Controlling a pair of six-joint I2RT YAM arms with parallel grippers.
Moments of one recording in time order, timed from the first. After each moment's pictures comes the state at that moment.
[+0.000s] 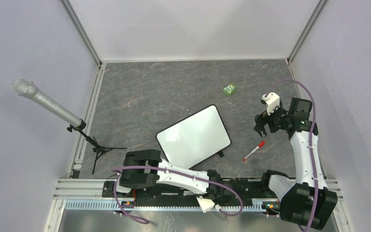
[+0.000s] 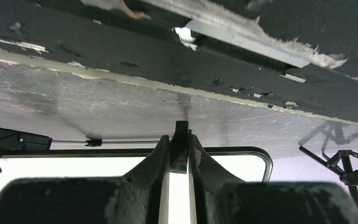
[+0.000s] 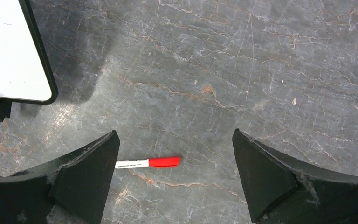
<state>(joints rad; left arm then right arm) -1.65 1.96 1.32 -1.11 -0.36 1.00 -0.26 1.01 0.80 -0.70 -0.59 -0.71</state>
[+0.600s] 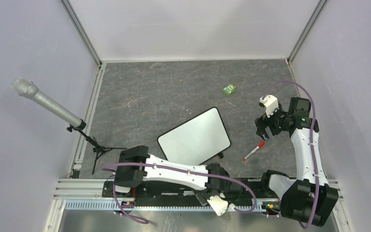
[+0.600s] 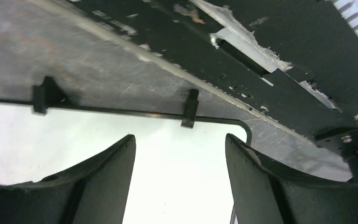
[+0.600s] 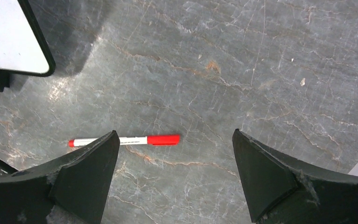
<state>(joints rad) -1.66 1.93 1.48 -1.19 -0.22 0.88 -0.26 1.03 0.83 -0.81 -0.53 -0.79</state>
